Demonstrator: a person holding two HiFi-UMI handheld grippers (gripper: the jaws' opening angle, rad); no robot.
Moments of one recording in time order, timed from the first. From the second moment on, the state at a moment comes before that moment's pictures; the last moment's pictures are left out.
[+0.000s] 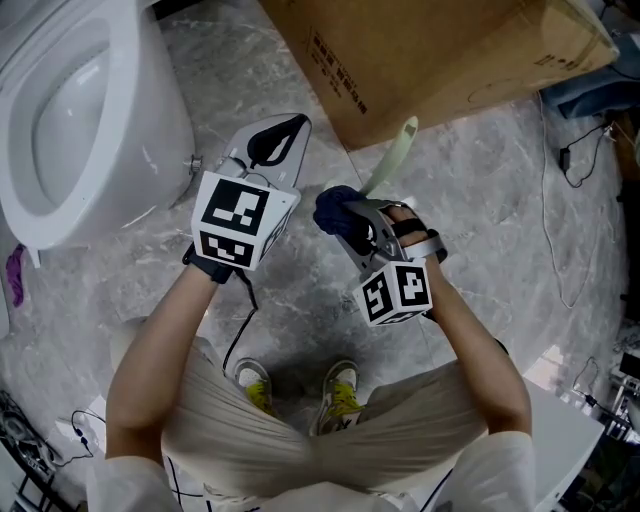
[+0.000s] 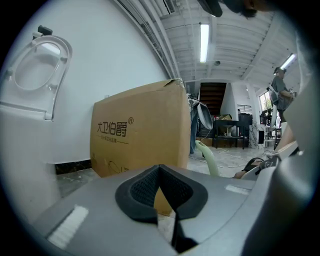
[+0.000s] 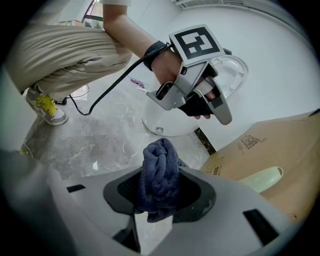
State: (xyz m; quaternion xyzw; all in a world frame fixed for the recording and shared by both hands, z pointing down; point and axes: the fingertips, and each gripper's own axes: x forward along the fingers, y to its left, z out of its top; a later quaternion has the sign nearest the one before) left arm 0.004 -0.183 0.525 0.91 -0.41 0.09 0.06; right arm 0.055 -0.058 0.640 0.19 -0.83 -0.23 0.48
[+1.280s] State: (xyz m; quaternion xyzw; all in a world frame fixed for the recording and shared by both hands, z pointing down) left arm 0.014 -0.141 0.552 0.92 -0.37 0.13 0.02; right arm 0.055 -0.053 0.719 0.16 -0.83 -0.17 0.50
